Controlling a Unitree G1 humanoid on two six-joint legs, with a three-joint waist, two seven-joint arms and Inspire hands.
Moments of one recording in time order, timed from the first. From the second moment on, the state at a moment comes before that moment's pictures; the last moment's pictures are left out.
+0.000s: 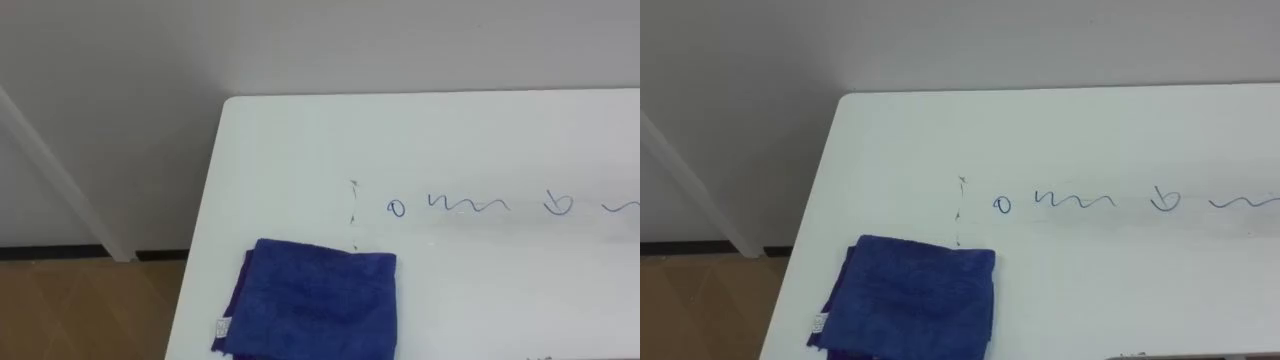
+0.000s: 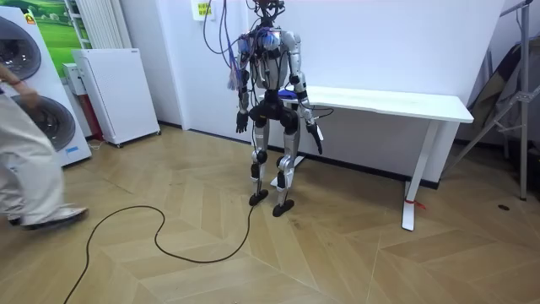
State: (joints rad) left arm 0.26 0.15 0.10 1.04 0.43 0.12 0.14; right arm 0.16 -0.22 0.06 1.23 -0.49 0.10 -0.12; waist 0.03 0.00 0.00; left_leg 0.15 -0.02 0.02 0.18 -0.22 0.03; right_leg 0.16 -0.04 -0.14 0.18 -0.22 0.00
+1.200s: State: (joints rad) left arm 0.30 0.16 0.31 0.99 0.42 0.14 0.17; right arm 0.21 -0.27 -0.45 1.26 0.42 0.11 -0.36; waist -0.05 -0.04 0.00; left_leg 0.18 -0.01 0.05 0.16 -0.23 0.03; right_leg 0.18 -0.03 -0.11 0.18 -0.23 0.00
